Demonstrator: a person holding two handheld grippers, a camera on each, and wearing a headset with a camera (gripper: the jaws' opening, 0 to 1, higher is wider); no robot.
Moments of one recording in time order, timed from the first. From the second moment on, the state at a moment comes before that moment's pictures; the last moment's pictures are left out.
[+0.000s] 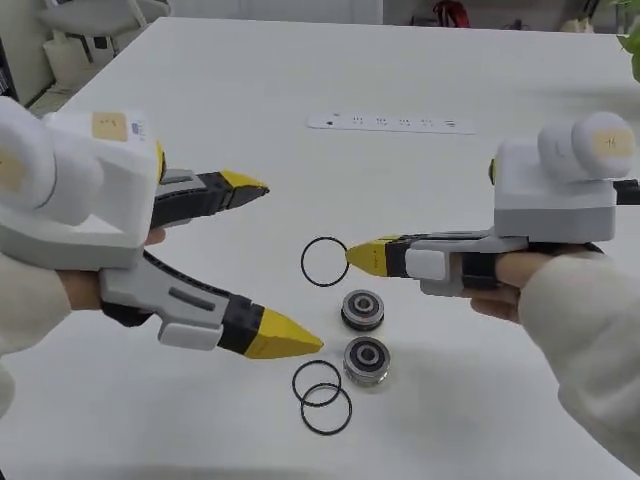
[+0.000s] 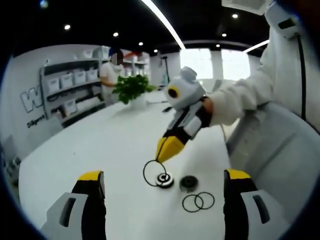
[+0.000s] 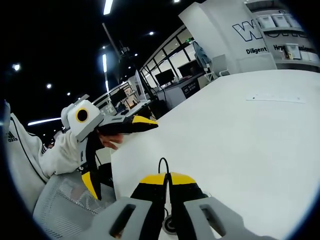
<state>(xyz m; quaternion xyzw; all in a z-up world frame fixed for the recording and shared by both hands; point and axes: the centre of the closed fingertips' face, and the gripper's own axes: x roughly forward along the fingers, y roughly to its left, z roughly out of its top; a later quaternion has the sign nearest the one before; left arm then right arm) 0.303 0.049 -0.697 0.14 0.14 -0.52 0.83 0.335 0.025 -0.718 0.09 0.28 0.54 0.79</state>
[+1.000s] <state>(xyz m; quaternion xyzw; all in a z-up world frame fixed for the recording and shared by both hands) 0.264 0.073 -0.738 0.10 0.20 -0.50 0.84 0.308 0.040 -0.740 0.08 0.33 0.56 0.75</state>
